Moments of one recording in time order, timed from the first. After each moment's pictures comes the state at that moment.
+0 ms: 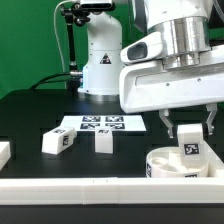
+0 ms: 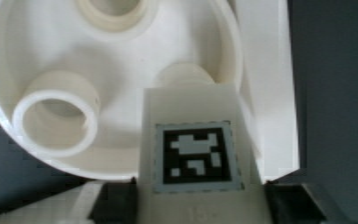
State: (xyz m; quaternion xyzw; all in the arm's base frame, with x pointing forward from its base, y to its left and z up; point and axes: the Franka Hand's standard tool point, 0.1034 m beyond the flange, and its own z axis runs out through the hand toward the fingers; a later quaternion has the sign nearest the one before) arm 0.629 0.095 0.078 -0.97 0.20 -0.11 0.09
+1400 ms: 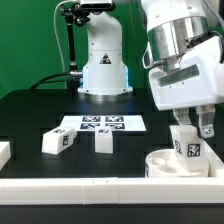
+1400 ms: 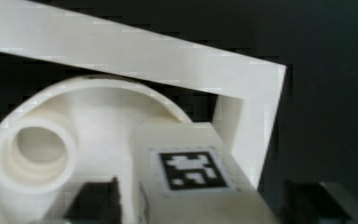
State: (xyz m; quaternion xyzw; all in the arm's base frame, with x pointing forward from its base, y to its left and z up) arm 0.635 0.100 0.079 -0.78 0.61 -0.07 0.16
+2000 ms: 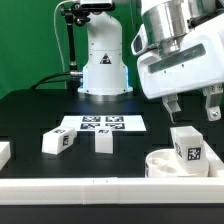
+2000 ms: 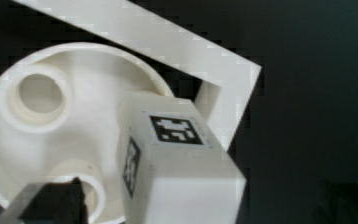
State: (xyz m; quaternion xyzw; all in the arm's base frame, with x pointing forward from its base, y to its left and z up) arm 0.637 0.096 0.101 -0.82 0.55 -0.07 0.16
